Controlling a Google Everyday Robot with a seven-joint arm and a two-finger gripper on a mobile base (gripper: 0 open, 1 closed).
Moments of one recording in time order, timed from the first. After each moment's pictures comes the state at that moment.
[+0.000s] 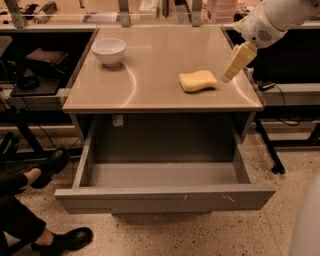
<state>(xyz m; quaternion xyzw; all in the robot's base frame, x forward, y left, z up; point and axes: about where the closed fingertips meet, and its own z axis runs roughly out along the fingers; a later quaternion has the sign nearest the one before) 0.688 -0.211 0.936 -0.57 0.76 0.03 0.32</state>
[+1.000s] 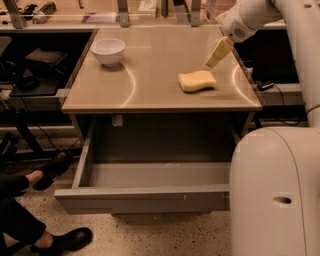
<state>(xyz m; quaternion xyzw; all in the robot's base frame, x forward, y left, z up) 0.789 -0.184 0.919 -0.58 0.73 0.03 0.37</state>
